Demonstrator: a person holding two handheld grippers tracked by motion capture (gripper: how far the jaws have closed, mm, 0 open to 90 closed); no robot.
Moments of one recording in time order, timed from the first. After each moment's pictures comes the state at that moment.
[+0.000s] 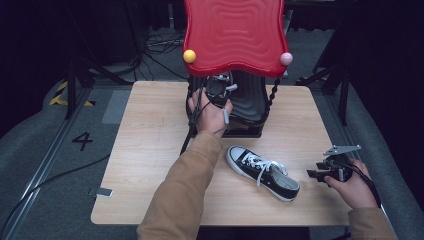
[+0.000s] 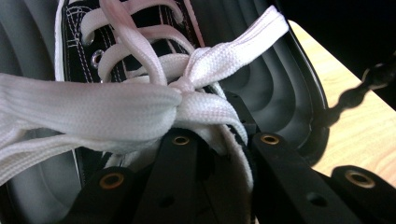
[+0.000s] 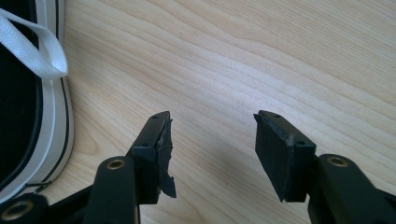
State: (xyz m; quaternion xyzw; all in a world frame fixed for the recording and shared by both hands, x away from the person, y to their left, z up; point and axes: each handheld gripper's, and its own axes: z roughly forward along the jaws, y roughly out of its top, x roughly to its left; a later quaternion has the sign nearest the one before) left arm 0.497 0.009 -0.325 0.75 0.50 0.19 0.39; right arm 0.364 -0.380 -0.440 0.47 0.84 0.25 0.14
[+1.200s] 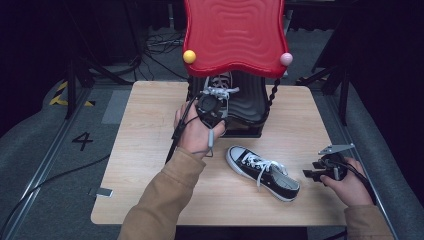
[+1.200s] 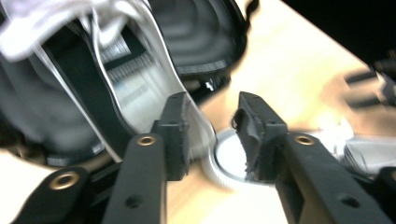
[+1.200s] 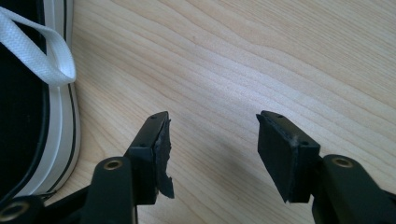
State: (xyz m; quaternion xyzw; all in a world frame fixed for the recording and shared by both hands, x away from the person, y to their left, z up) left arm 0.413 0.039 -0.298 0.83 0.41 0.10 0.36; right arm 0.370 -0.370 -0.443 0.45 0.85 0.24 0.13
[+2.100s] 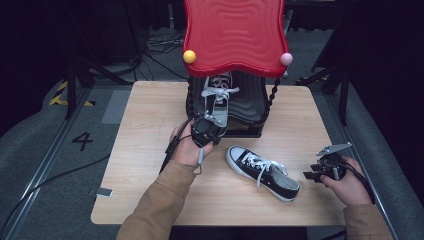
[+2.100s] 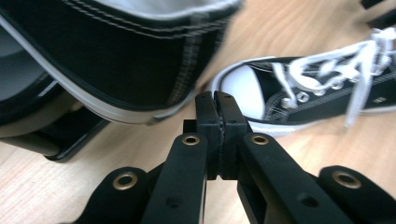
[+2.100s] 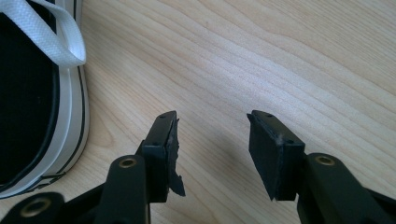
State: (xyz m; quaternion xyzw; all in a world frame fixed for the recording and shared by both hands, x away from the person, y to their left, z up) left arm 0.418 0.053 -0.366 0.87 0.36 0.08 0.34; right arm 0.371 -0.368 -0.442 0.44 0.86 0.22 0.10
